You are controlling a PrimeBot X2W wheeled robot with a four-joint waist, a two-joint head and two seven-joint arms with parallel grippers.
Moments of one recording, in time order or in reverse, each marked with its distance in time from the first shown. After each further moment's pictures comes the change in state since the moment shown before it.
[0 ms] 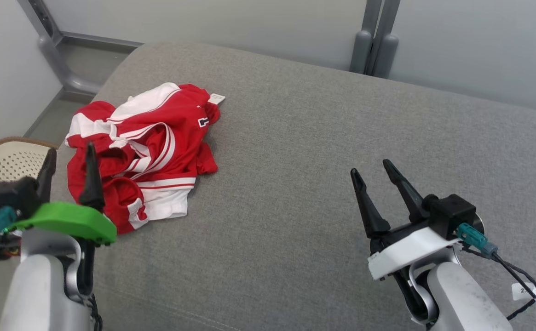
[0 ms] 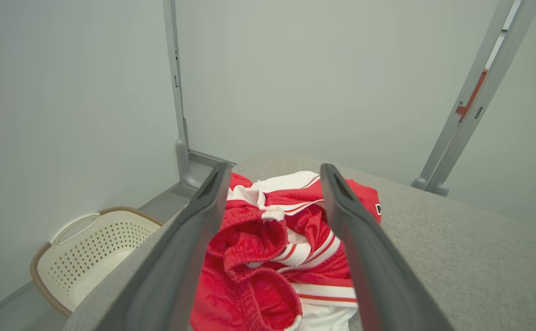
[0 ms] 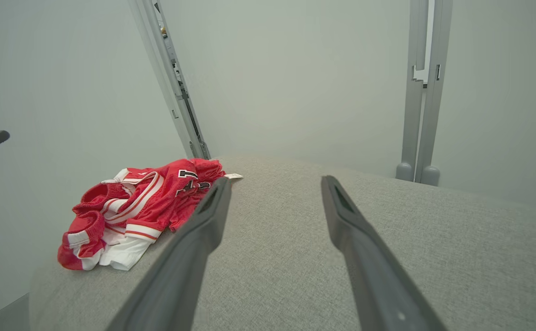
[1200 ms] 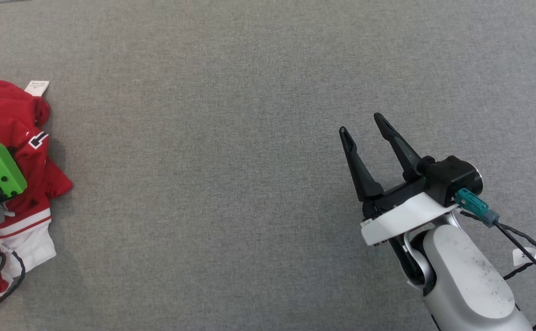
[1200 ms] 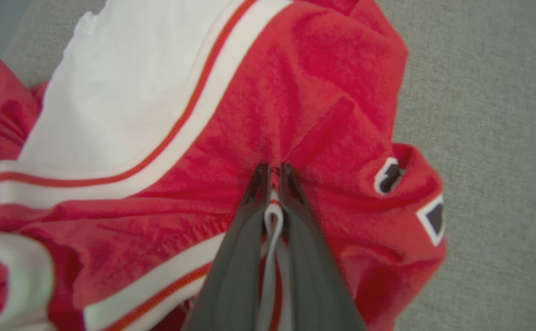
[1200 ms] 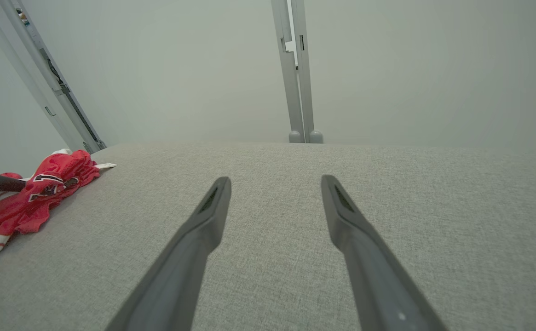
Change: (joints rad) left arm -0.513 0.316 -0.165 0.671 -0.288 -0.048 0.508; right arm -0.146 -0.033 0.058 -0.041 -0.006 0.000 0.000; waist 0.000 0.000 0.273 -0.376
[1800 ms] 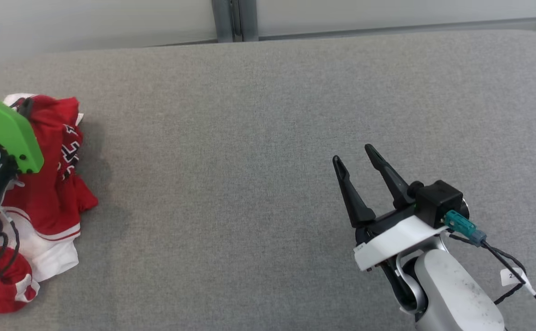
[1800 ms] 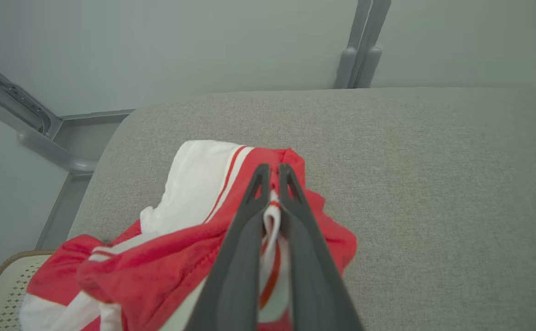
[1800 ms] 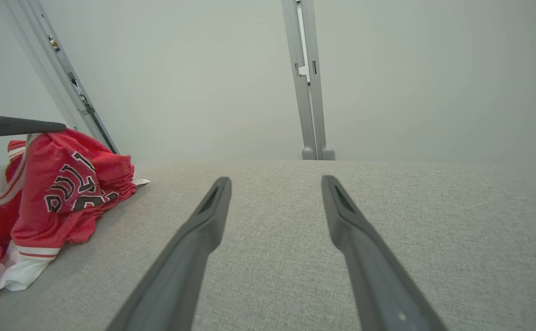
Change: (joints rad) left arm -0.011 0.082 -0.265 -0.235 -0.088 0.000 -0.094; right arm 0.071 0.030 0.010 0.032 0.031 0.000 0.000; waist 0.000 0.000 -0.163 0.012
